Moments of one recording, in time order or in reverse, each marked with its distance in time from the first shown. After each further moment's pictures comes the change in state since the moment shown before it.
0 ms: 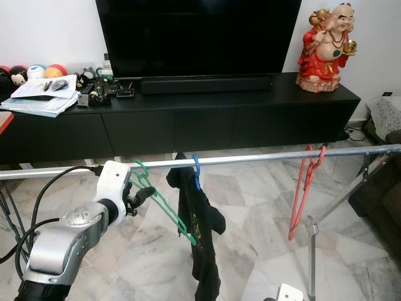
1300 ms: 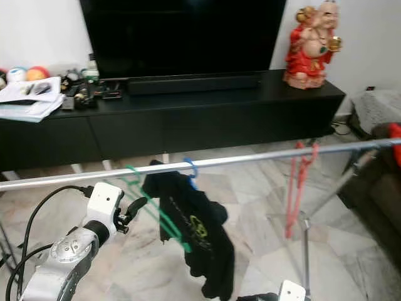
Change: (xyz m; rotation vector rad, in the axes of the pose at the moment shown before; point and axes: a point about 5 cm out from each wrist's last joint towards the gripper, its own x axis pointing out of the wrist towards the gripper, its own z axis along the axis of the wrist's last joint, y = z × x) left arm -0.013 0.008 -0.041 0.125 -0.161 0.017; right arm 0.001 -0.003 0.008 0.014 -0.031 -0.015
